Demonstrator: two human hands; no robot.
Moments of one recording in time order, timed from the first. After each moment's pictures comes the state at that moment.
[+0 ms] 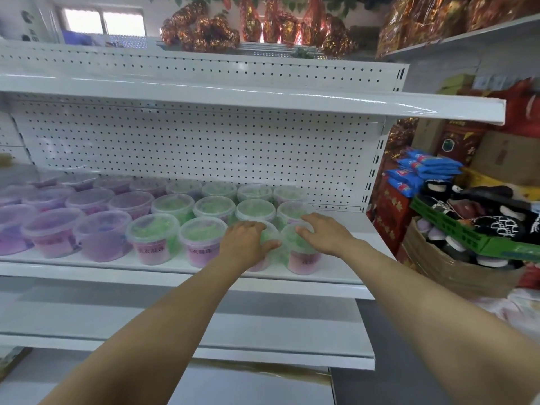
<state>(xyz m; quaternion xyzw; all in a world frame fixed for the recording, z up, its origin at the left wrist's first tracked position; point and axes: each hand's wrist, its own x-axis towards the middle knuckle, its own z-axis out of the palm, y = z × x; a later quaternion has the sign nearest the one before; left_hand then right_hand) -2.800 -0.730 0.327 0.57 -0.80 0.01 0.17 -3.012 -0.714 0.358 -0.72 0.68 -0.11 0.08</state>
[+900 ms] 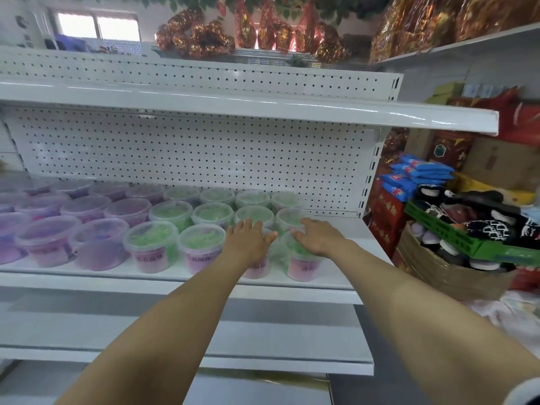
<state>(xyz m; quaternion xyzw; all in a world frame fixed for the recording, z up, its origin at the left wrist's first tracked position) -2.808 -0.743 0.339 0.61 -0.79 -0.04 0.11 -2.996 -0.726 0.364 -0.68 0.73 -0.07 0.07</state>
